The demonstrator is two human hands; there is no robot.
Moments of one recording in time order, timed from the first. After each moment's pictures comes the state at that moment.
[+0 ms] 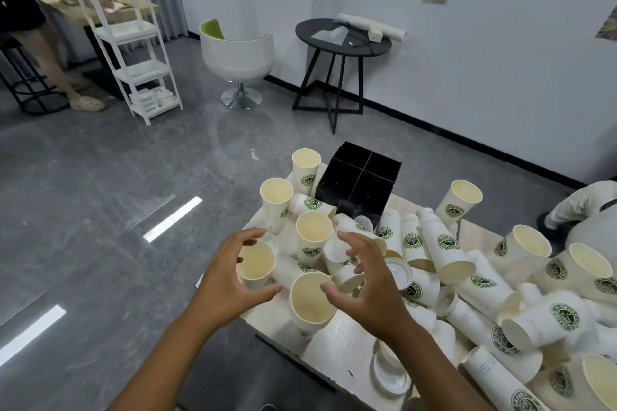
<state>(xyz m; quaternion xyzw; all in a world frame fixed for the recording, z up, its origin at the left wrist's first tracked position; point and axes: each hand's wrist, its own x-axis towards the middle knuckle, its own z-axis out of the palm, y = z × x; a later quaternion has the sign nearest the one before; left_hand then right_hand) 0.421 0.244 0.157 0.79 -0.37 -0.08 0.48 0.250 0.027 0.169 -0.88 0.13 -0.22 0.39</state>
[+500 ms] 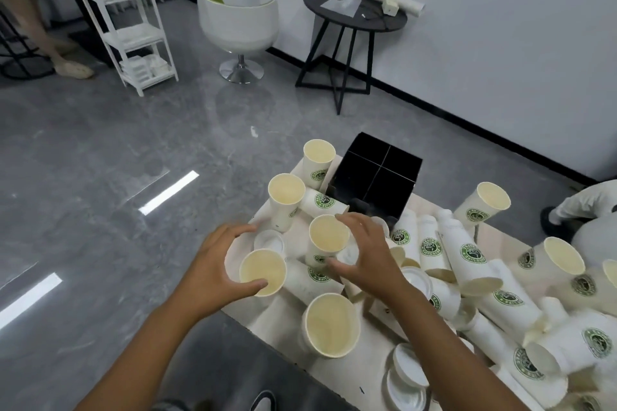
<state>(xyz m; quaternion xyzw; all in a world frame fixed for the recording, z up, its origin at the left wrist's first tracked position) 0.504 0.249 0.120 0.82 -0.36 -0.14 0.43 0.349 -0.028 0.120 -0.93 0.17 -0.11 0.31</state>
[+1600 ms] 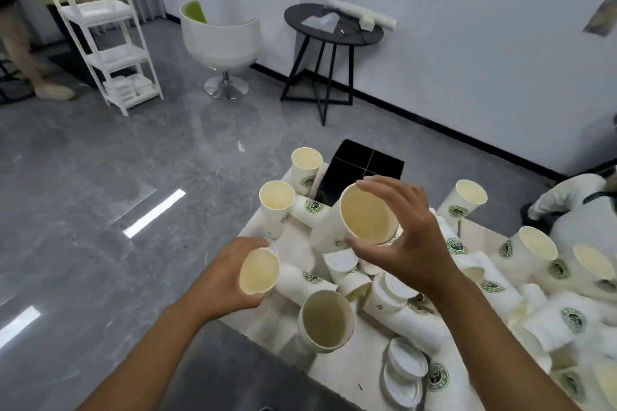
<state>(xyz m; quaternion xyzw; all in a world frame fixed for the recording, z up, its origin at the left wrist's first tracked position) 0.504 0.235 0.101 0.80 -0.45 -0.16 0.35 0.306 -0.007 0.262 -0.93 0.09 -0.27 0.24</state>
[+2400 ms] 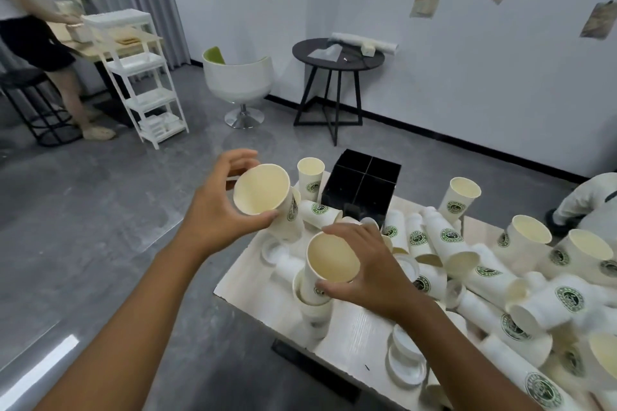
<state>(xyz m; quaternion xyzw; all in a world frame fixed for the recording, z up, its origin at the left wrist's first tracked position) 0.459 0.245 0.283 0.75 -0.42 0.00 0.51 0.254 0.048 0.217 -0.93 0.07 -0.19 0.30</state>
